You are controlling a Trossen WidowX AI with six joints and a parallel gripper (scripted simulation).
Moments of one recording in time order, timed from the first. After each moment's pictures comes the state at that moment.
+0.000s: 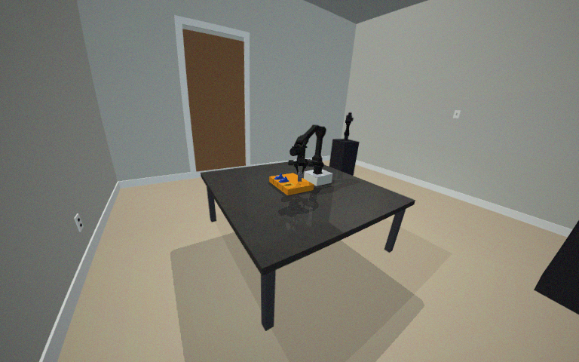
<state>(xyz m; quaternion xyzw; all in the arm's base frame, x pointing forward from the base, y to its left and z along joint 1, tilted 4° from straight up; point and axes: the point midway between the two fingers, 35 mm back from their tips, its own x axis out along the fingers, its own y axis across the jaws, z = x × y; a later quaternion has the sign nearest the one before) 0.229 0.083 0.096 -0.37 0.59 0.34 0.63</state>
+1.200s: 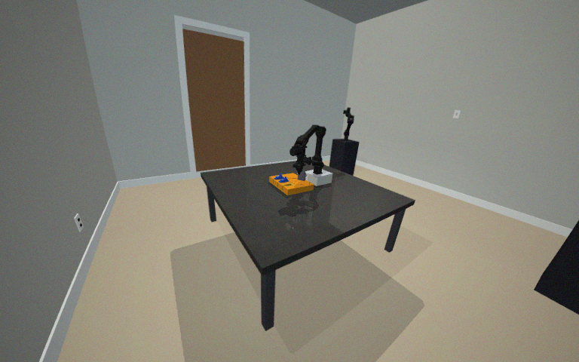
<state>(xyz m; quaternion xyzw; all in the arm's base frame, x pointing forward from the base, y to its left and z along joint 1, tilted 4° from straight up) 0.229 0.083 0.096 -0.67 0.28 0.62 0.30</state>
